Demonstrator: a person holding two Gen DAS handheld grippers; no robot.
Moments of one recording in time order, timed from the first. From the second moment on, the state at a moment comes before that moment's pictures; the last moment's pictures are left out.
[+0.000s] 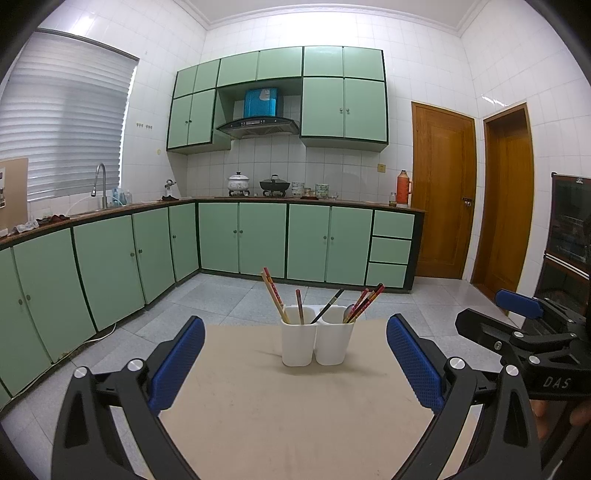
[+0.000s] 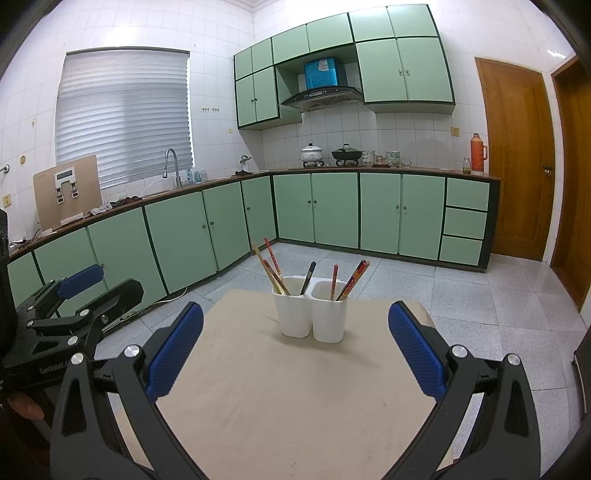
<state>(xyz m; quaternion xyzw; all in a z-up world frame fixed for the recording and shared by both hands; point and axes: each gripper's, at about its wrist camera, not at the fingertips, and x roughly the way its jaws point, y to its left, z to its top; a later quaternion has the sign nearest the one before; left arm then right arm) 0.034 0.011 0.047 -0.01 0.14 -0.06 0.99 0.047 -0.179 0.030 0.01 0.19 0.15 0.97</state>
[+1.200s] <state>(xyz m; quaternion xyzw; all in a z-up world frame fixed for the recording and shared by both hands) 0.030 0.015 0.049 -0.01 0.15 -0.06 0.99 0.047 -0.178 0.030 0.01 0.19 0.15 0.97</state>
